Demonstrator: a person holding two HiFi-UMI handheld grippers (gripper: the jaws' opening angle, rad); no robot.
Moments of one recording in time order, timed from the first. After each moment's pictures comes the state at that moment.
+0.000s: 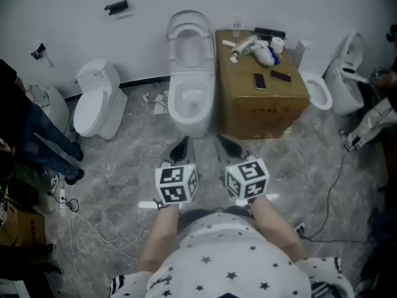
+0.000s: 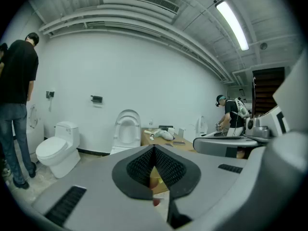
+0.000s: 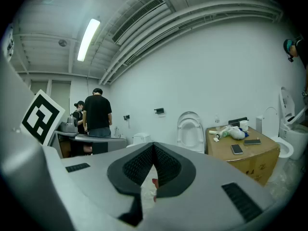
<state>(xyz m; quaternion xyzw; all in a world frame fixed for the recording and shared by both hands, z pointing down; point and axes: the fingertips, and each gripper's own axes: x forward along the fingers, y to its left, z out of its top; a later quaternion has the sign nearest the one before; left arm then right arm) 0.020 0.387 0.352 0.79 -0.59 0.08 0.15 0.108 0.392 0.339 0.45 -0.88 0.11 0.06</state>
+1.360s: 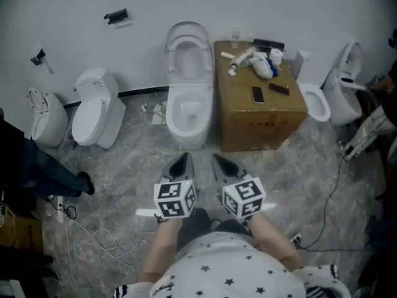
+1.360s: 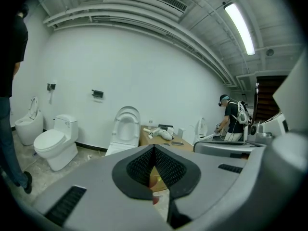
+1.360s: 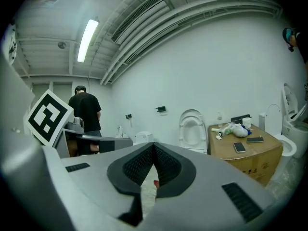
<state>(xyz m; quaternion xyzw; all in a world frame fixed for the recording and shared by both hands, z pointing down) 0.028 0.376 0.352 0.79 -0.58 0.07 0.18 0.110 0.389 0.337 0.43 -0.89 0.12 0.07</state>
